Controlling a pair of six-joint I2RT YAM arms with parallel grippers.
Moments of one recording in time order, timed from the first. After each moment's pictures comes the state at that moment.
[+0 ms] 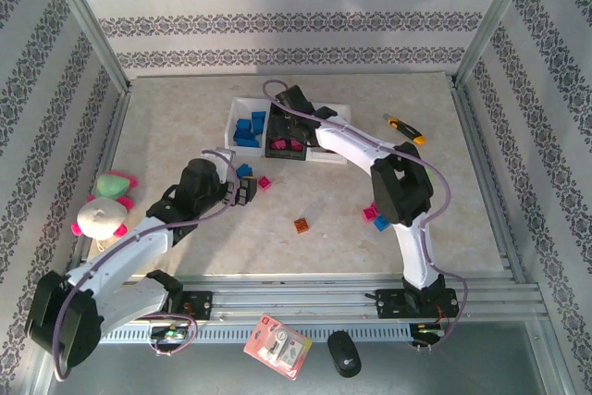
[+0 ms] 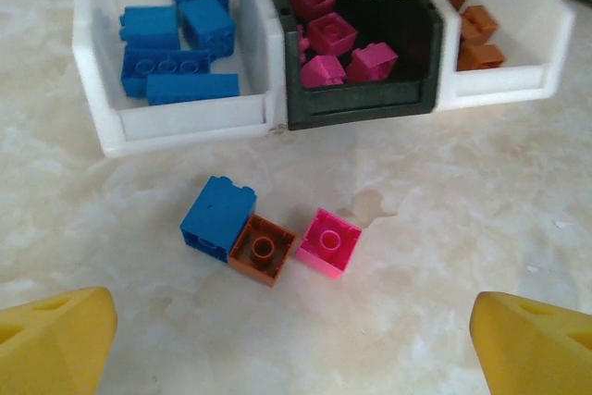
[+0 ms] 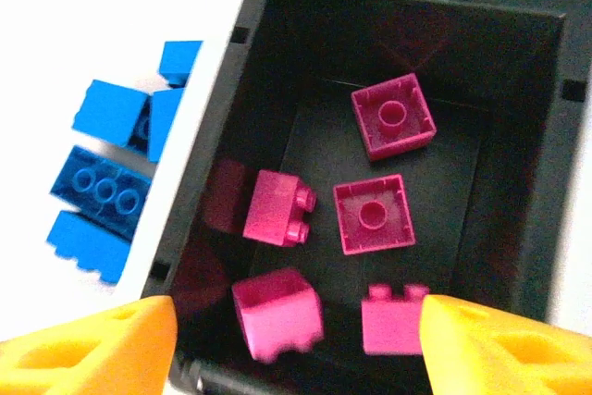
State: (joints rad) left arm -0.45 1.05 0.60 -0.15 -0.05 -0.23; right arm 0.62 2.10 1.74 -0.48 0.11 0.48
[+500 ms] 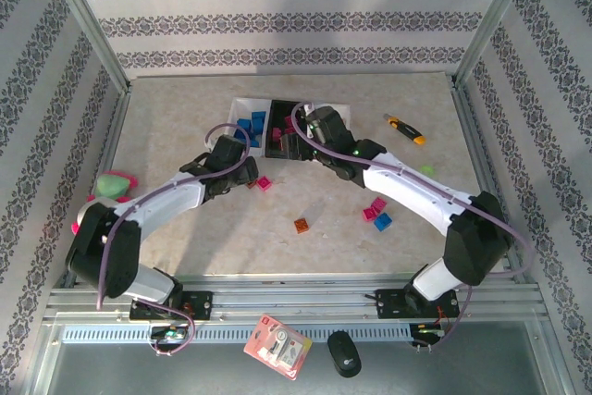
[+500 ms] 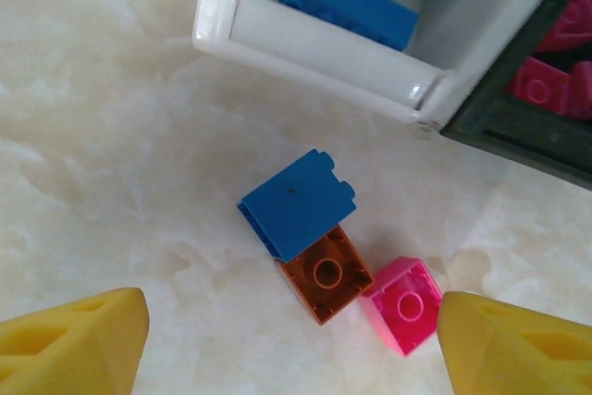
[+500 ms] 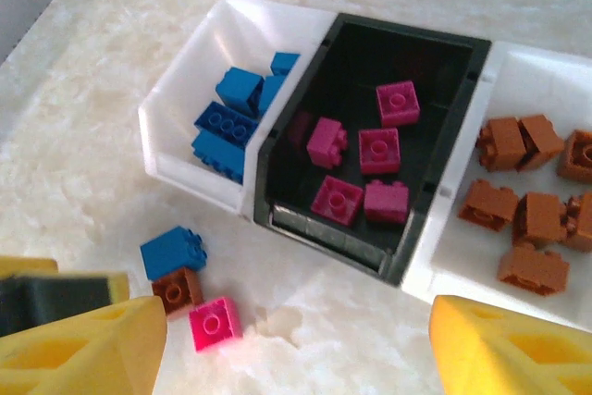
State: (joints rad) left arm -0.45 1.48 0.91 -0.39 -0.21 -0.72; right arm 0.69 1.53 1.21 -0.33 0.12 0.39
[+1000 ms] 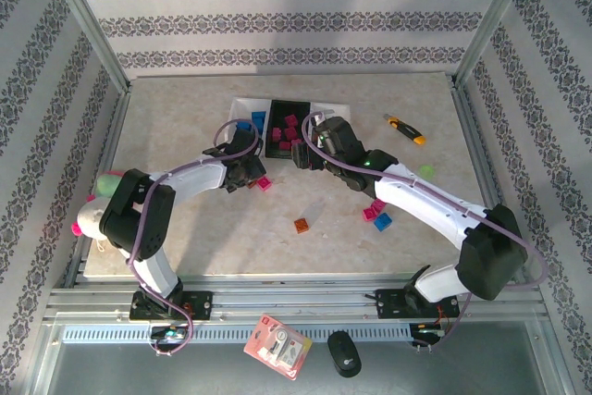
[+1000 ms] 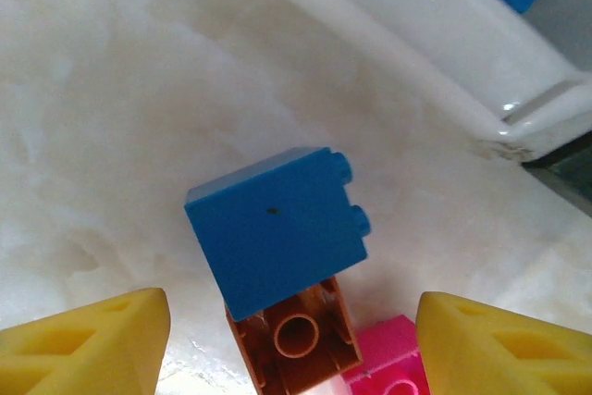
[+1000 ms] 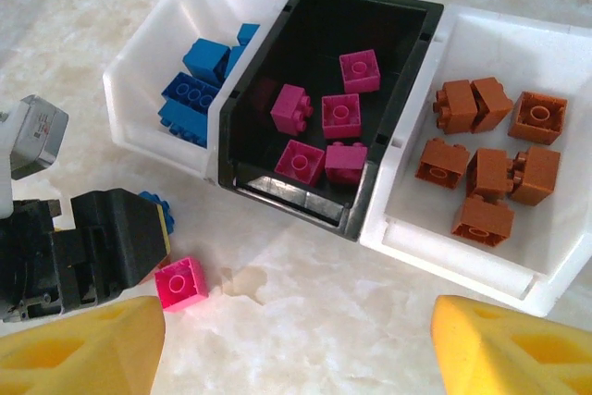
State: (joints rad) left arm -0.45 1.74 1.05 -0.44 -0.15 -0.98; right arm 0.69 1.43 1.11 -0.34 0.15 0.38
